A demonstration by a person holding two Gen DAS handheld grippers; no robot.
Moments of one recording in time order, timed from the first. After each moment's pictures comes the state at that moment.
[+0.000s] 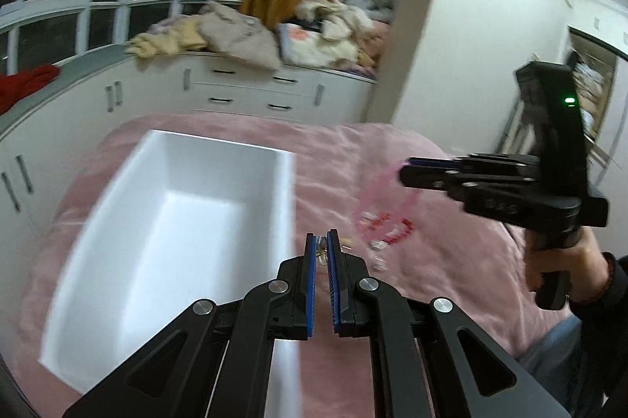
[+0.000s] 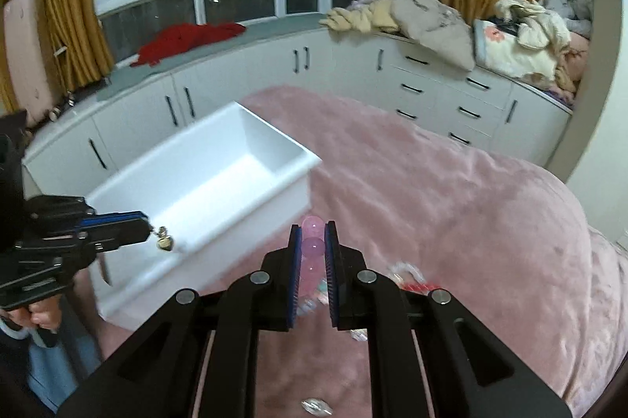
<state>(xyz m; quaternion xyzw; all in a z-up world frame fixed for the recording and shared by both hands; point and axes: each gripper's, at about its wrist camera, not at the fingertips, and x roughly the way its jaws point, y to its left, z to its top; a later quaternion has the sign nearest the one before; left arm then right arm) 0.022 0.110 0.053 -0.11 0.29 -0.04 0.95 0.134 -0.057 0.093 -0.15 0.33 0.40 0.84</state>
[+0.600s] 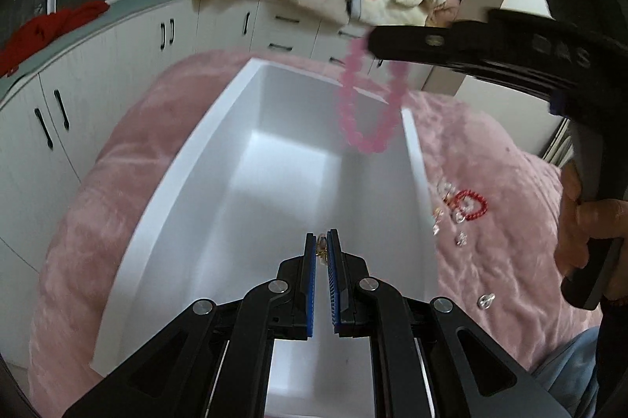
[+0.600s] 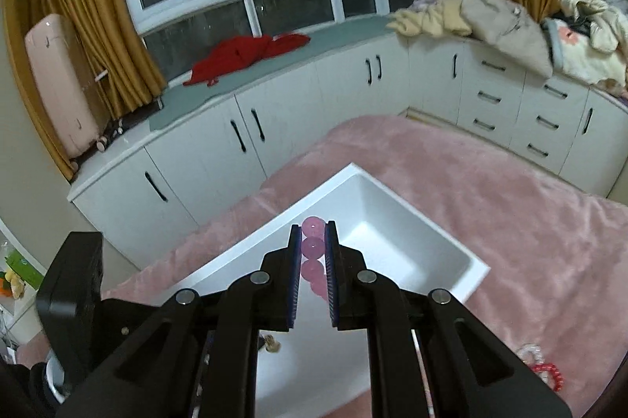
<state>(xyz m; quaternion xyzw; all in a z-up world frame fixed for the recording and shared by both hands) 0.033 0.192 0.011 -0.15 0.39 0.03 0.91 0.146 0.107 0.102 -0.11 0.36 0.49 0.79</state>
